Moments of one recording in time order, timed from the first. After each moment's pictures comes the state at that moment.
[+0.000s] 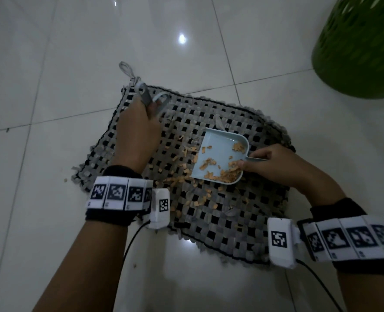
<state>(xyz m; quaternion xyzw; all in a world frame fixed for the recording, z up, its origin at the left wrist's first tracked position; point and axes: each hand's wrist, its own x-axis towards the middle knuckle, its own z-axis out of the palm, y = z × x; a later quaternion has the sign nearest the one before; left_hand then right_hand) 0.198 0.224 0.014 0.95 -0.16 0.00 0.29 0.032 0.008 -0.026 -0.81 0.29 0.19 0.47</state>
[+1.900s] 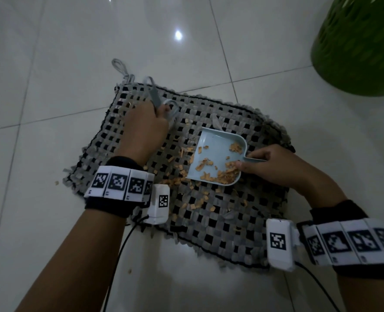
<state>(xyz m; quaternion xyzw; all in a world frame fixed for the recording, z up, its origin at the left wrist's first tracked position) 0.217 0.207 -0.008 0.95 -0.16 -0.08 0.26 0.034 0.005 -0.033 -0.80 0.30 0.20 0.48</state>
